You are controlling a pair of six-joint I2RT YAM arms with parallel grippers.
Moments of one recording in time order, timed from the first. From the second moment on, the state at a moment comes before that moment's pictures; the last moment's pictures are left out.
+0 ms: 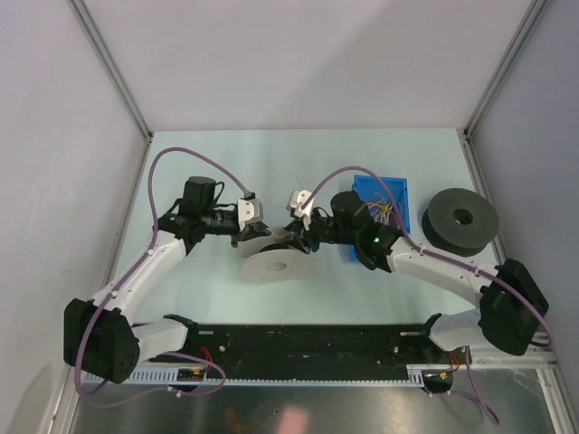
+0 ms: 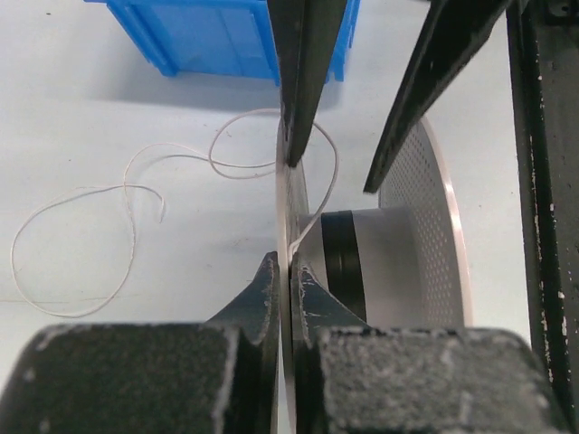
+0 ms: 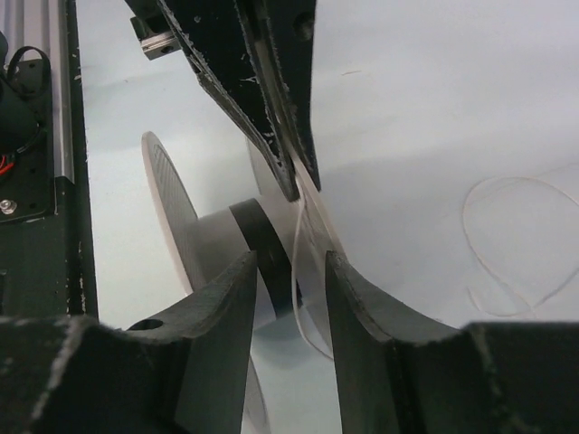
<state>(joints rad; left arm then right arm) -0.32 1.17 0.87 -0.43 0.97 0.79 0.86 1.38 0.91 0.16 -0.41 -0.20</state>
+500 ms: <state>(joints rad) -0.32 1.17 0.87 -0.44 0.98 0.79 0.80 1.35 0.91 0.12 -0.45 -0.21</state>
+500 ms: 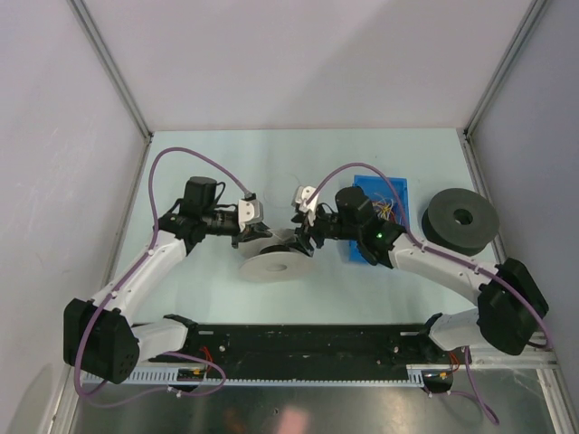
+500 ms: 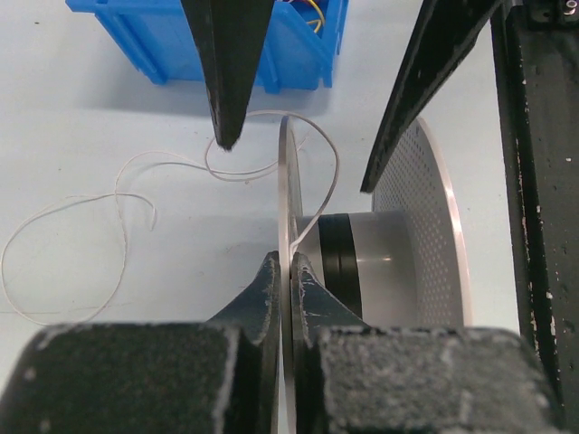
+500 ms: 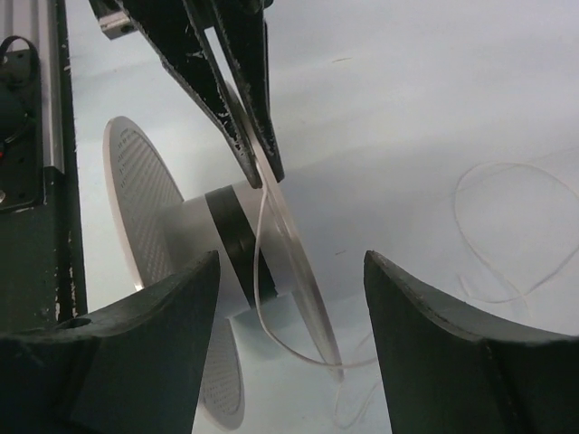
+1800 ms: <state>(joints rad) -0.33 1.18 0.88 -0.46 0.98 0.82 0.76 1.55 0.94 0.24 -0.70 -0.19</state>
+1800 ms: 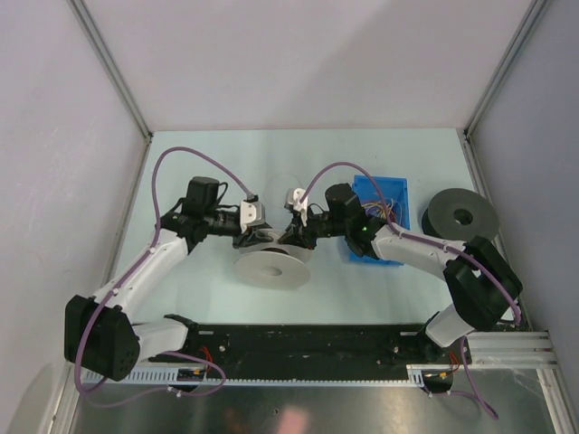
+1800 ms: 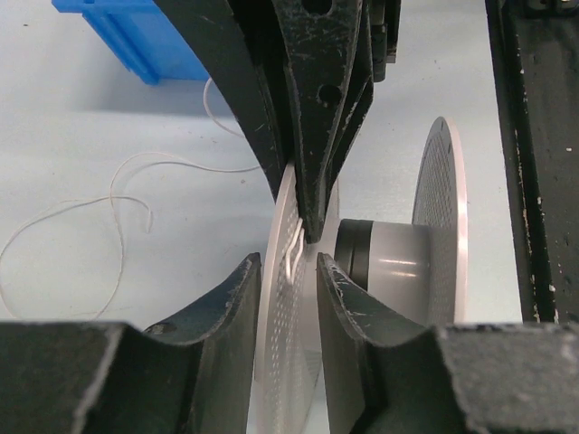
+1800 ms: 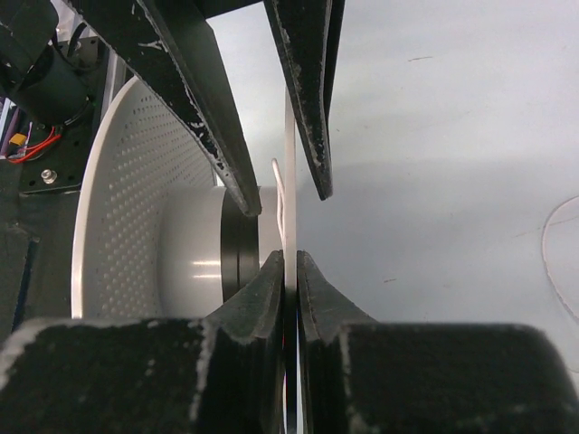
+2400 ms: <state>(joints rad) -0.37 1.24 0.91 -0.47 0.97 0.80 0.76 1.55 0.94 0.24 -0.70 -0.23</state>
